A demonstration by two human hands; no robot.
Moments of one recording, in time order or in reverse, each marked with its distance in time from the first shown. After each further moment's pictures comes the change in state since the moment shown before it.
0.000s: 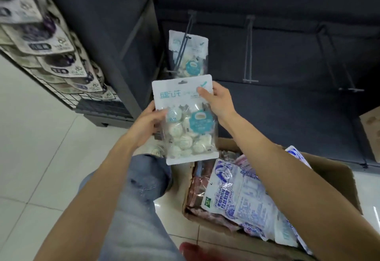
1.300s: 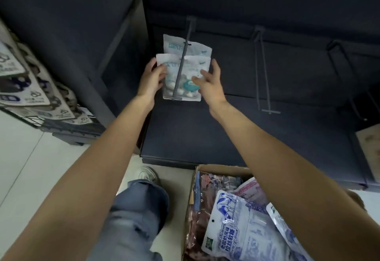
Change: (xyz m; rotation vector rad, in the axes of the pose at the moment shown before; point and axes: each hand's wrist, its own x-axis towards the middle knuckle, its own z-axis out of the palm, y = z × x) left_hand 0.180 0.071 -0.008 0.015 0.307 0.096; right_hand 0.130 -0.009 0.036 0.002 0.060 0.071
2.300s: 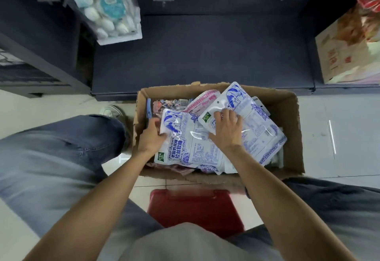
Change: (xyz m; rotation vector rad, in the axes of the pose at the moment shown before) left_hand -0.254 -0.253 0.078 0.974 -0.236 -0.293; right_hand -0.252 0.228 -0.224 -1.647 -0.038 0.103
